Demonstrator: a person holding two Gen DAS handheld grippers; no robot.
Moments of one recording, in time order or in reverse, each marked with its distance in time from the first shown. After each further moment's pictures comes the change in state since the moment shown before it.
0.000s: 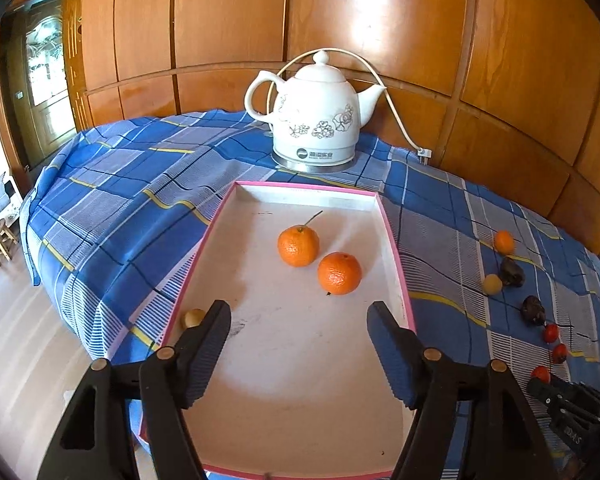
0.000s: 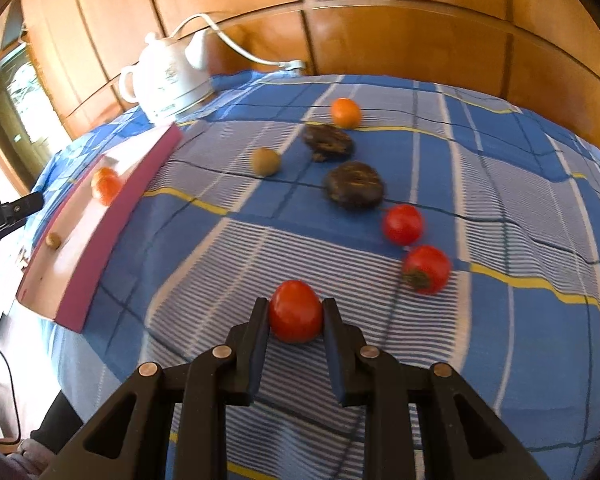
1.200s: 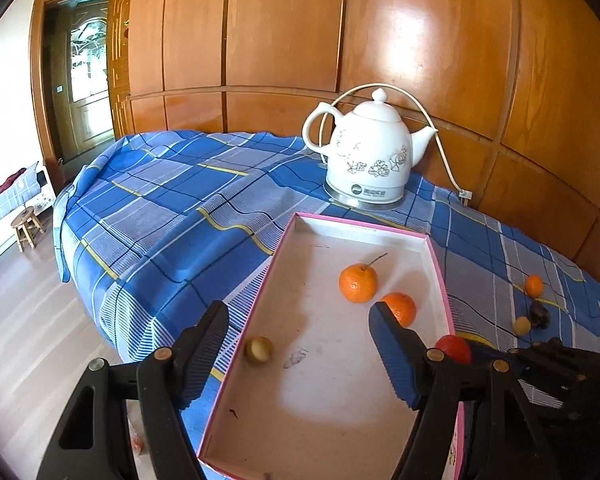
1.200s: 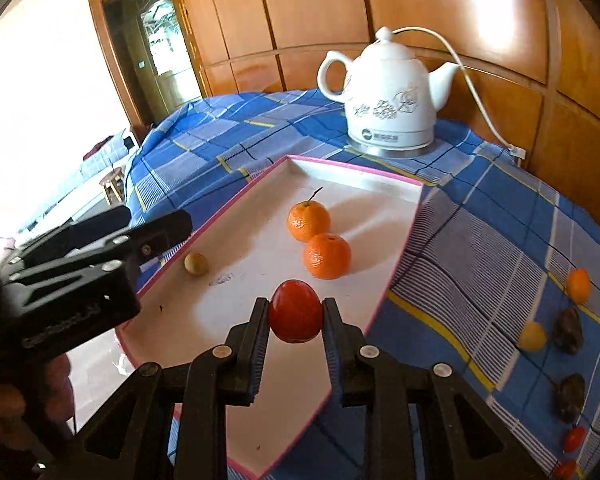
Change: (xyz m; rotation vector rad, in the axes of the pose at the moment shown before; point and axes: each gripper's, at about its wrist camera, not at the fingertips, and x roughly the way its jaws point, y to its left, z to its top) left arm -0.014 0.039 0.007 -0.094 -0.102 0.101; right arm 0.040 0.188 0.075 -0.394 0.000 0.286
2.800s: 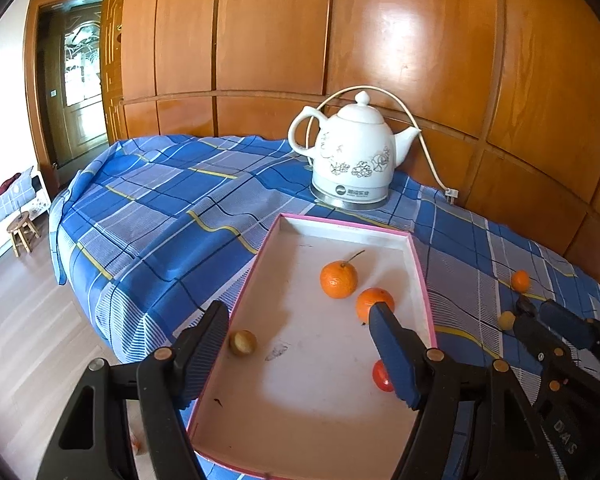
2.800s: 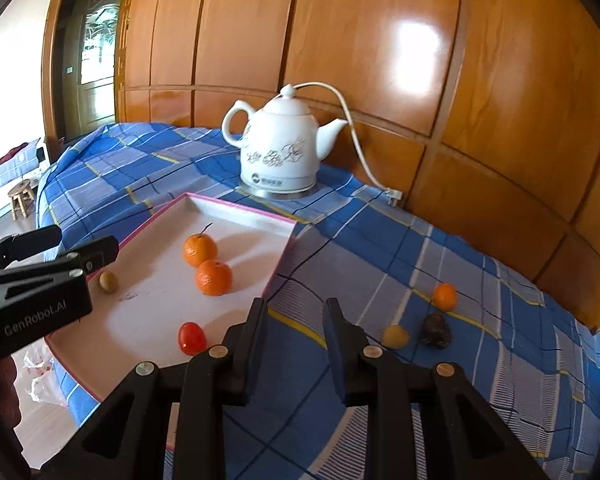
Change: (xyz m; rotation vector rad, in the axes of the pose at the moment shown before) left arm -0.016 -0.017 -0.005 0.023 -0.009 -0.022; right arm -0.068 0.000 -0.012 -0.002 -0.157 -0.452
